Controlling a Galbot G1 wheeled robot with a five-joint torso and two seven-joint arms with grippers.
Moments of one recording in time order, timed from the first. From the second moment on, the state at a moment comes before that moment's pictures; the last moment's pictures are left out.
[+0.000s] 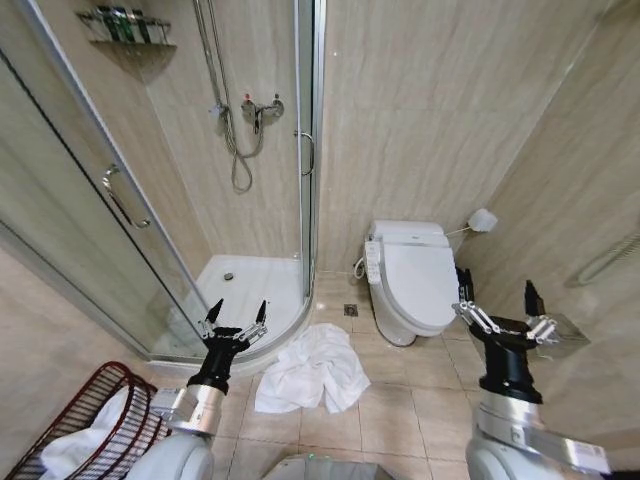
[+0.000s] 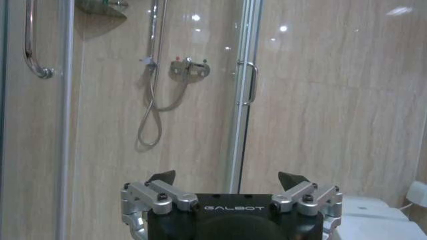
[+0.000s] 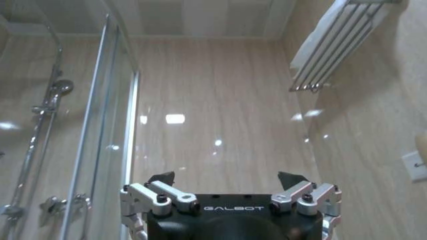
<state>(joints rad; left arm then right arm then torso) 1.86 -1.61 -0.59 -2.50 -0.11 0.09 0.14 -1.75 1.48 0.66 2.46 0.18 0.37 0.15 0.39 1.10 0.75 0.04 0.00</state>
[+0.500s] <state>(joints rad) 1.86 -1.61 -0.59 -2.50 -0.11 0.09 0.14 -1.63 1.47 0.66 2.44 0.17 0.48 0.17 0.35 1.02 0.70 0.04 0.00</state>
